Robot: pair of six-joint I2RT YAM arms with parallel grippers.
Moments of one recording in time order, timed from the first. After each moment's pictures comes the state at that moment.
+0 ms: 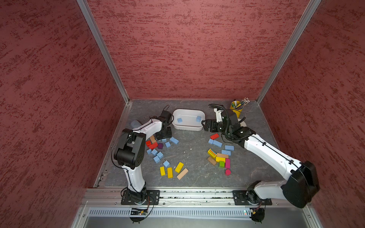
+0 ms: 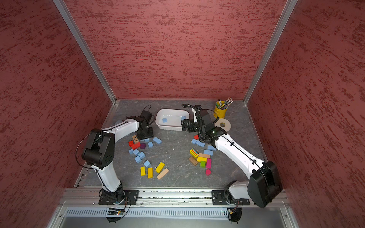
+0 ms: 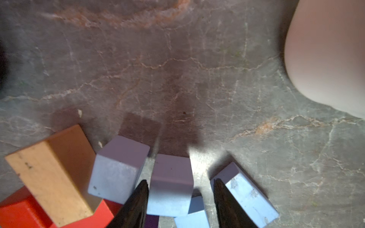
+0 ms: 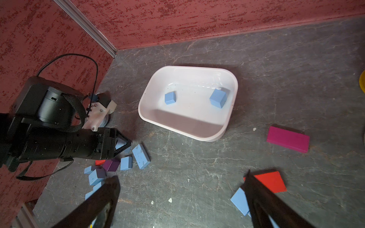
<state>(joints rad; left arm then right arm) -0.30 1.84 1.24 -0.76 -0.08 -0.50 0.54 1.35 1.07 -0.28 -0.06 0.48</state>
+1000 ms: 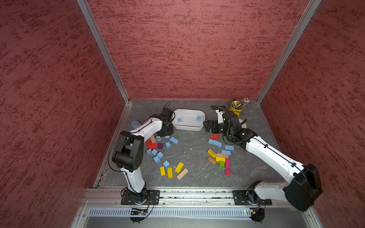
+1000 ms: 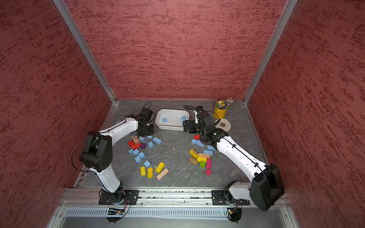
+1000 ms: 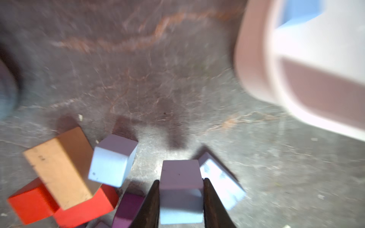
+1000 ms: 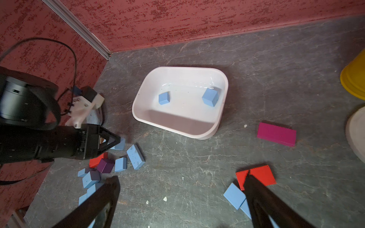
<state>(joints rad) -0.34 1.76 1.31 -0.80 -0.07 -0.50 0.54 1.30 1.03 -0.28 -0.01 0.48</state>
